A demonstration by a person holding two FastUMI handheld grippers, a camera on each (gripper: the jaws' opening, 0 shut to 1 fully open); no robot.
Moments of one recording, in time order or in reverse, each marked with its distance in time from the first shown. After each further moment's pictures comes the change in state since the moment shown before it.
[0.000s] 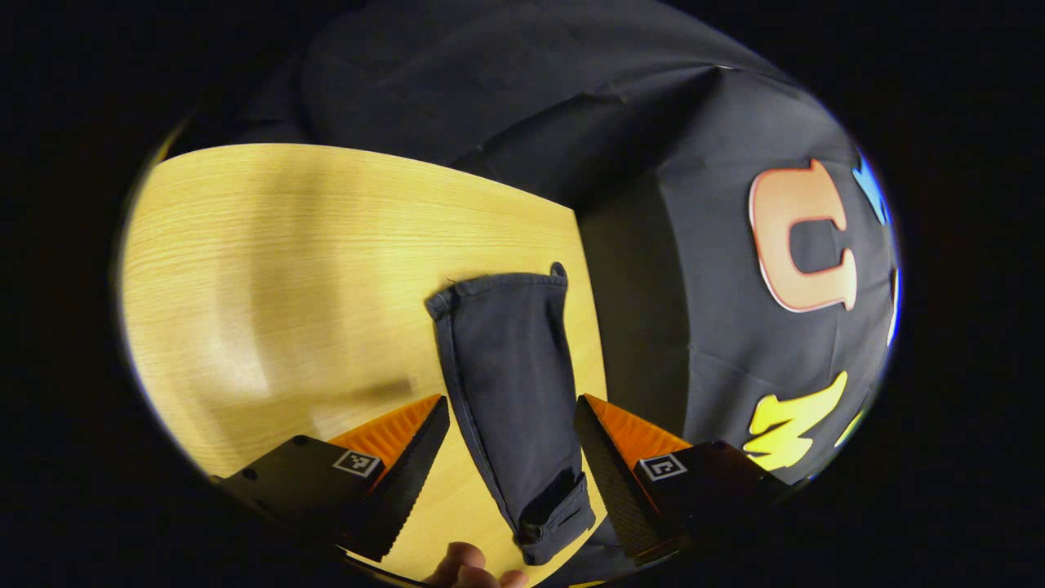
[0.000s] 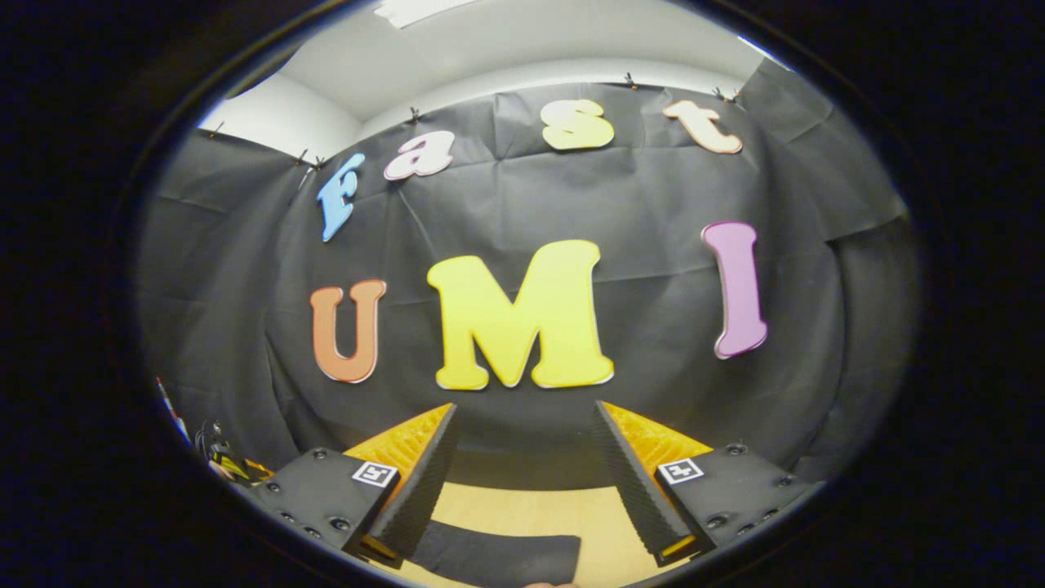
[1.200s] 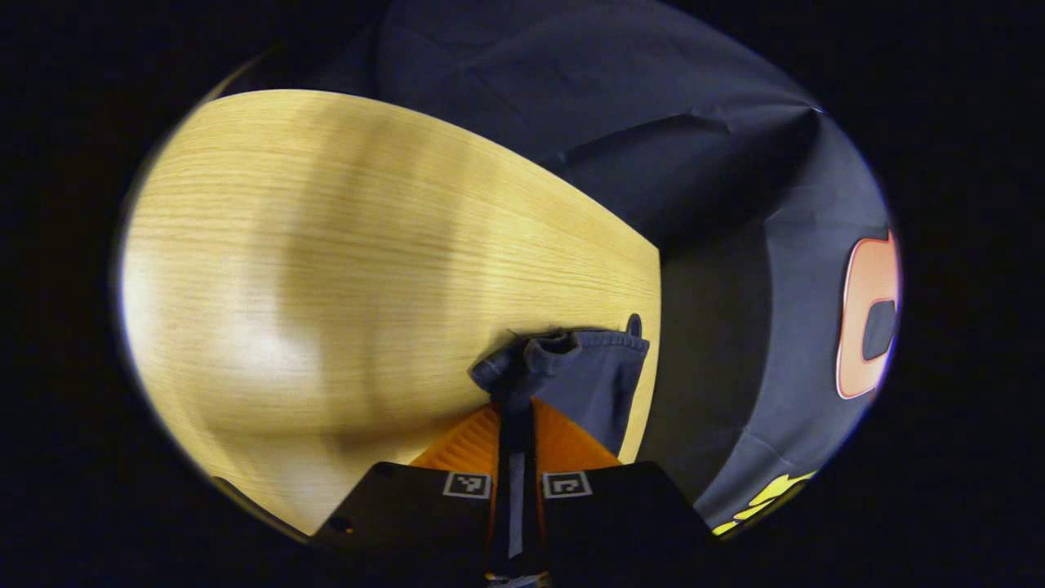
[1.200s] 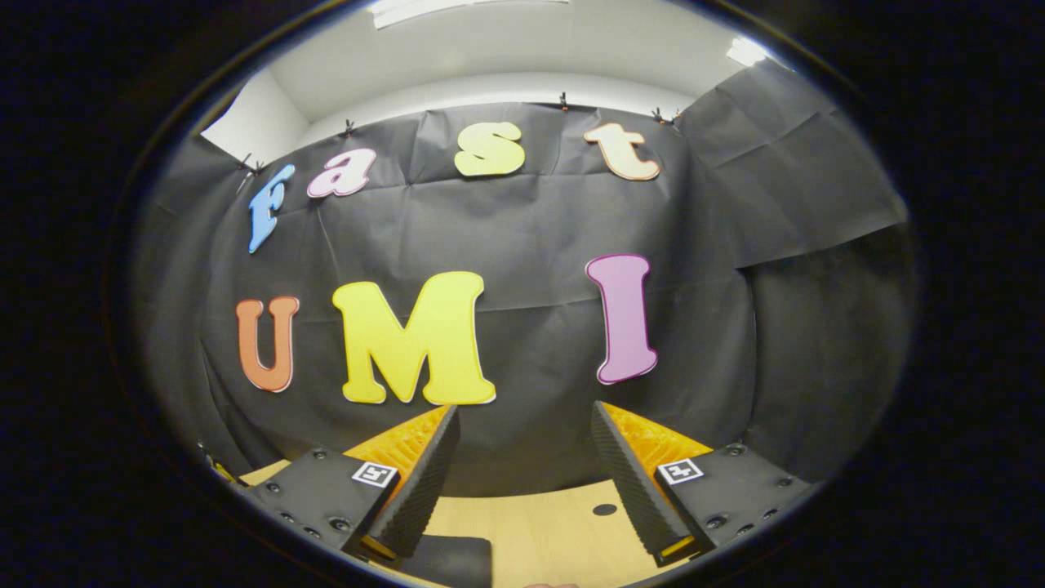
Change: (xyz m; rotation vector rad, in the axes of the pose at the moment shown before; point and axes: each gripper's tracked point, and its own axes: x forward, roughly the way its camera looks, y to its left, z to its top) left arm 0.075 0.027 0.038 -0.168 -0.062 0.159; right arm -0.042 -0.112 0.033 -0.002 -0.029 -0.238
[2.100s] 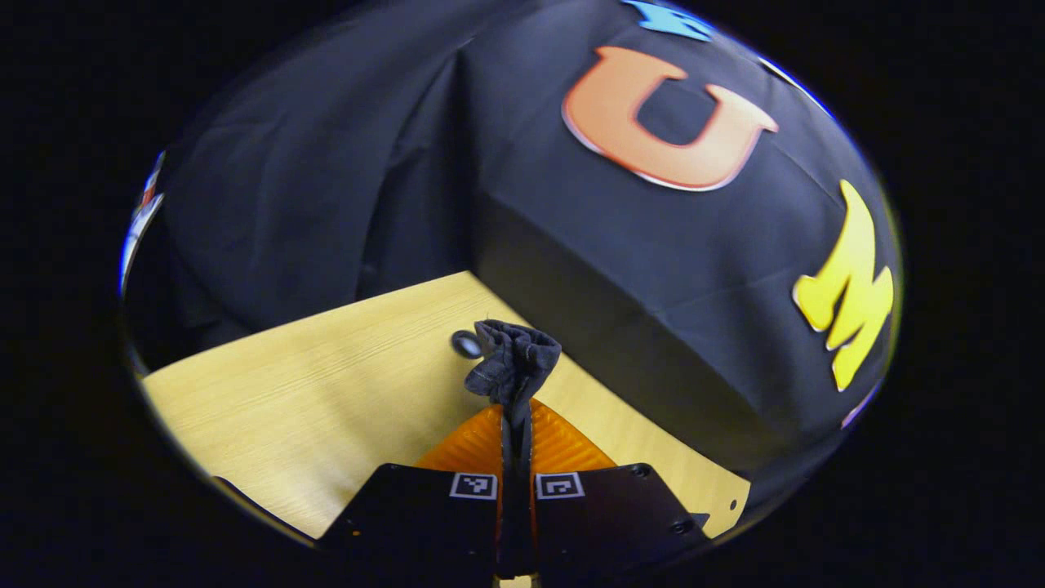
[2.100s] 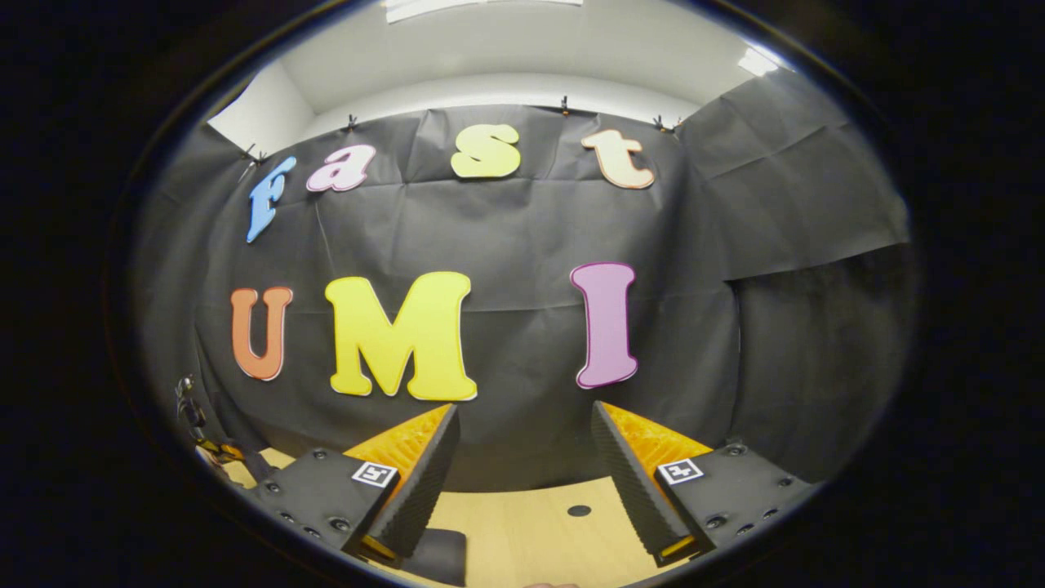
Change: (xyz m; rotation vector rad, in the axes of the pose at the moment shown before) left arm -0.095 -0.174 -0.062 0.894 -0.273 -0.210; right arm -0.018 -0.021 0.014 -0.060 -0.004 -0.025
